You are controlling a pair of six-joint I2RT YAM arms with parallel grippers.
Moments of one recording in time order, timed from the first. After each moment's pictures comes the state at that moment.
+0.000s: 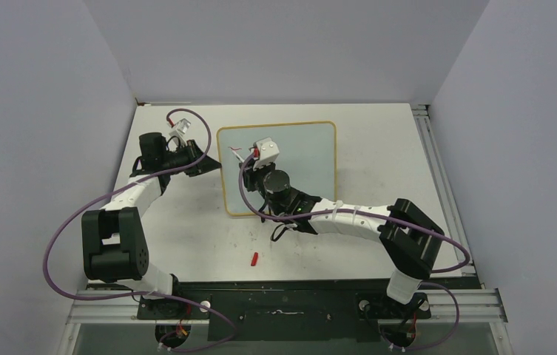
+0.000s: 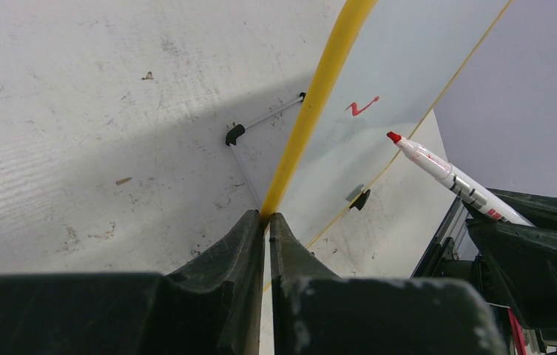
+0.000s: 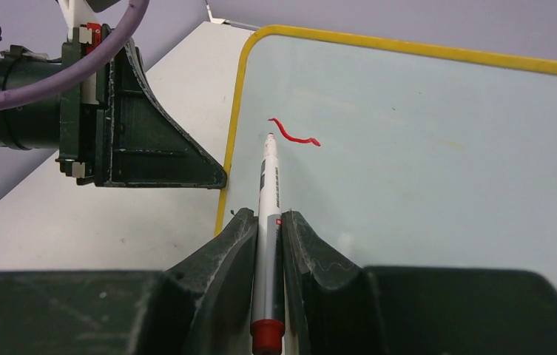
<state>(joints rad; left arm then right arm) 0.07 1.54 0.91 0.05 0.88 -0.40 1.02 1.72 1.09 0.56 0.45 0.17</state>
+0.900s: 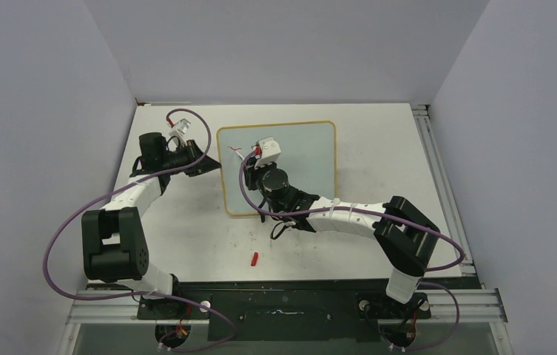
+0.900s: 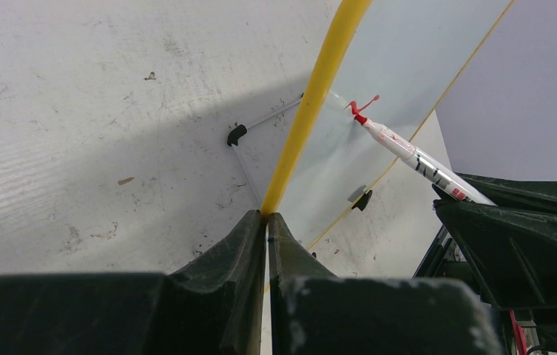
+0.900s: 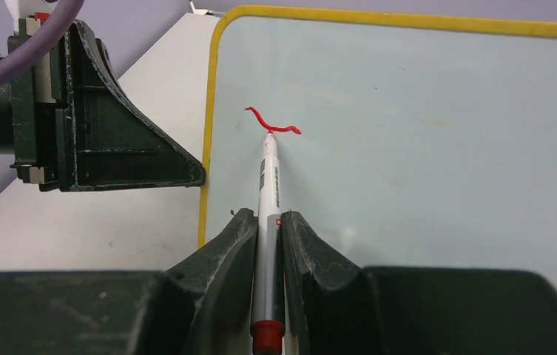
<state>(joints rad) 0.07 1.54 0.91 0.05 0.87 -0.40 1.00 1.75 1.10 0.55 0.47 0.22</state>
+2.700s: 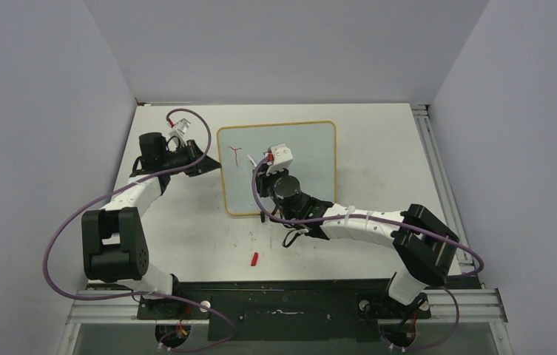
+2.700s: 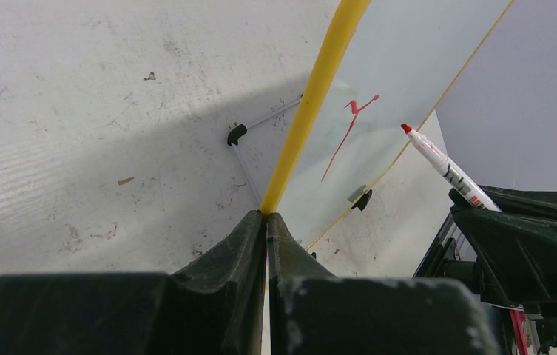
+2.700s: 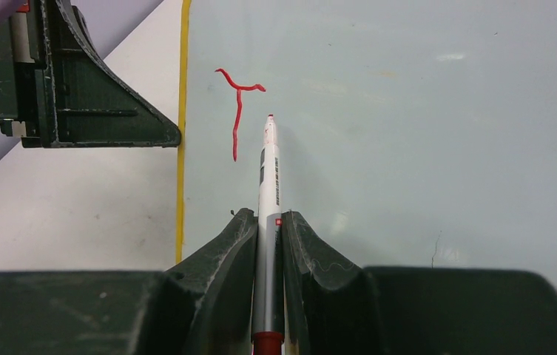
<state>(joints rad) 0.07 1.54 0.91 0.05 0.87 -0.40 1.02 1.62 0.96 0.51 0.50 0.24</state>
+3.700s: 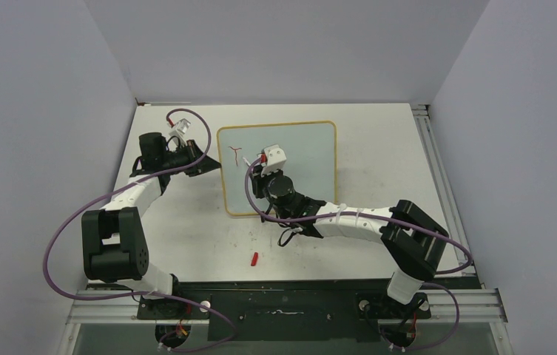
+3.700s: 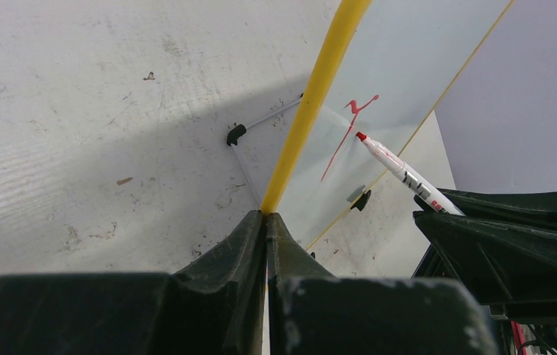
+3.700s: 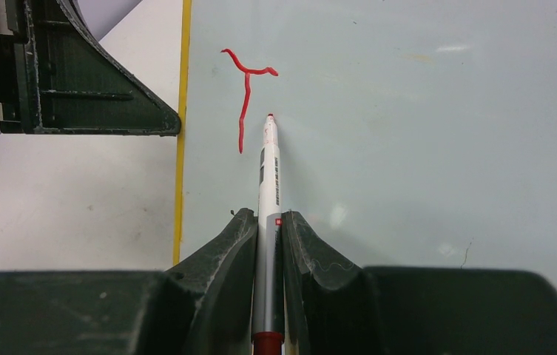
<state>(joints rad) 0.07 1.54 0.91 0.05 0.87 -0.40 1.01 1.69 1.00 0.52 0.48 0.23</state>
